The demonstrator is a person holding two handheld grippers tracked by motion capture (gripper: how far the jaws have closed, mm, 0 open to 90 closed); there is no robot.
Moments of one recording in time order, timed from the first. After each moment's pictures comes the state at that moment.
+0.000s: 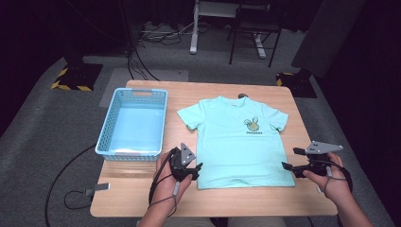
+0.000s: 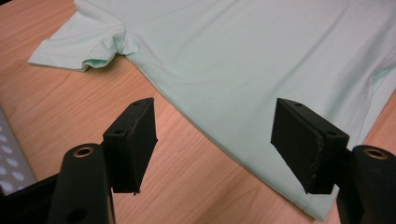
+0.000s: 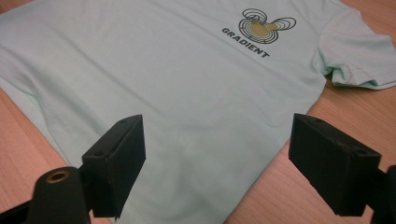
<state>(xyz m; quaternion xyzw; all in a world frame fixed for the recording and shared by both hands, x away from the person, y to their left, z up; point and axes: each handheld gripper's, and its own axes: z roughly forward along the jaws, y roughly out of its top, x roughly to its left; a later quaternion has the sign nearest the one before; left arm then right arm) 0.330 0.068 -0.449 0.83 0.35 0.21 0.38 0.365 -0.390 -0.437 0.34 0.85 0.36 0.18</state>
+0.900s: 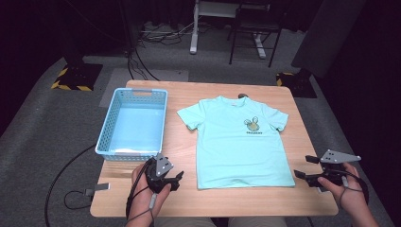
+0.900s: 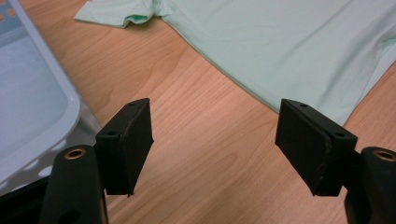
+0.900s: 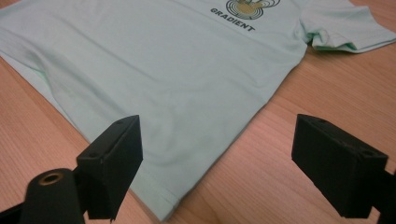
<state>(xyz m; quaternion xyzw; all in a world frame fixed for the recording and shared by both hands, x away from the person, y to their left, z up) 0.298 0.118 -0.450 0.82 0.38 0.21 0.38 0.341 -0.427 -0.442 0.35 0.84 0.38 0.17</state>
